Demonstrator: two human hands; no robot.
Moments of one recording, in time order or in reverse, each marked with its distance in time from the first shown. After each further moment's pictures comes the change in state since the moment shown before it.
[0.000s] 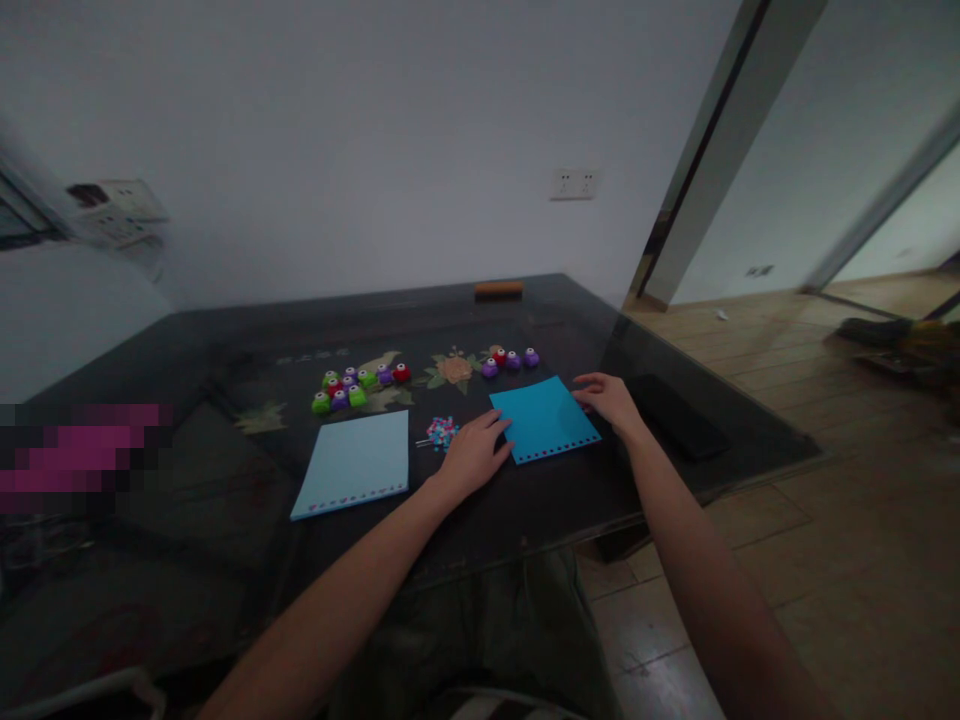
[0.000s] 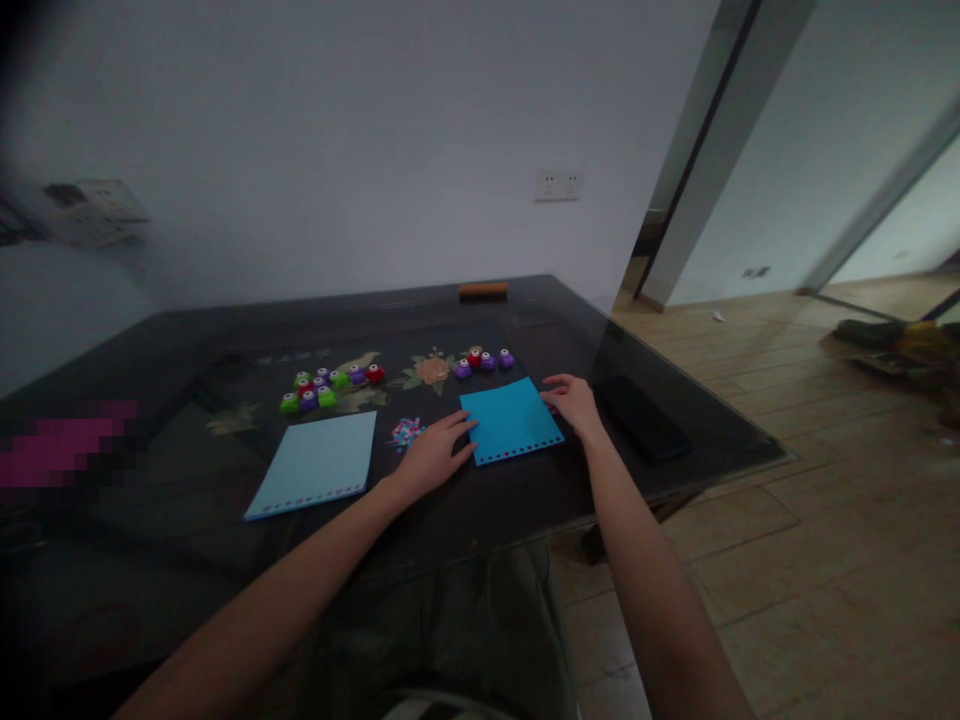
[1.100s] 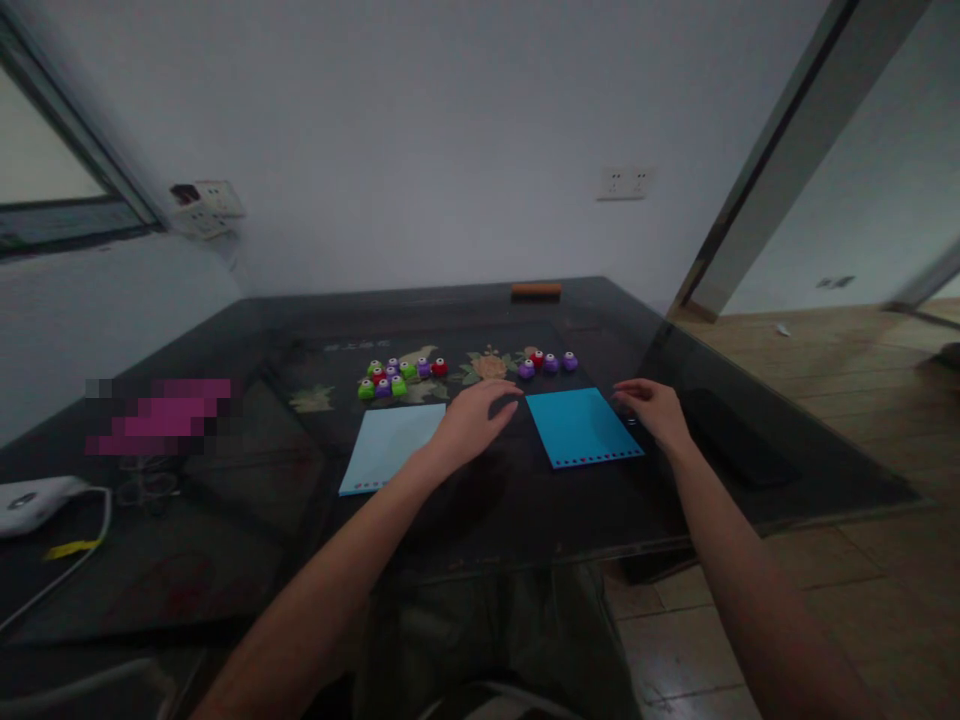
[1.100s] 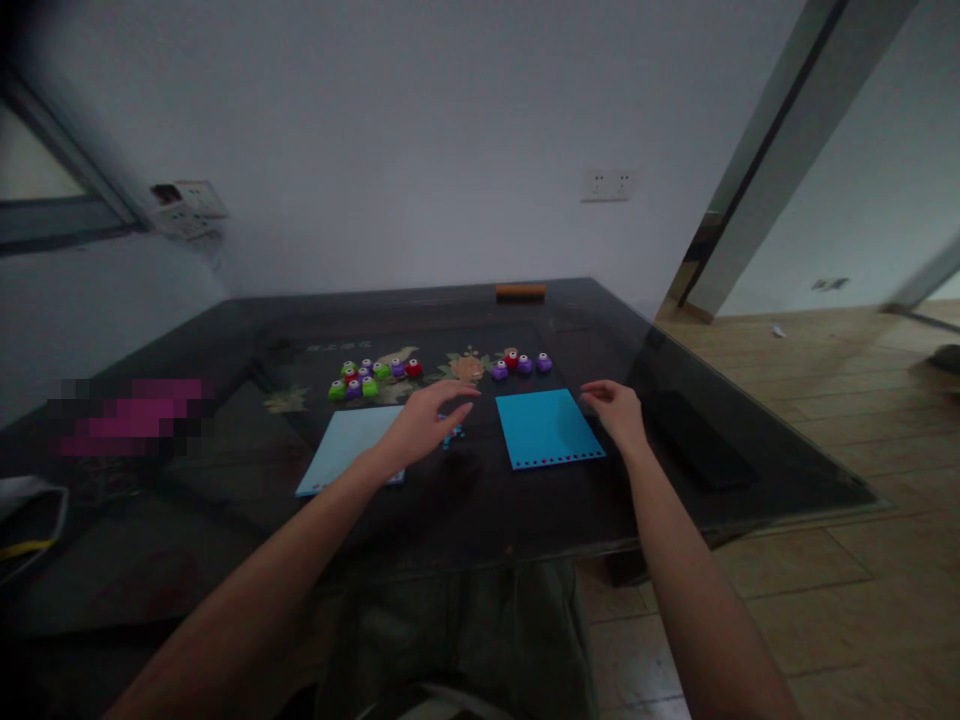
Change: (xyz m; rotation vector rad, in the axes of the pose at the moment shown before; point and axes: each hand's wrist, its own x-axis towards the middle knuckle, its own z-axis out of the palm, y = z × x) left_hand -0.004 -0.011 -0.087 -0.202 0.181 0.003; right_hand 0.005 0.003 0.000 -0.106 0.077 -0.148
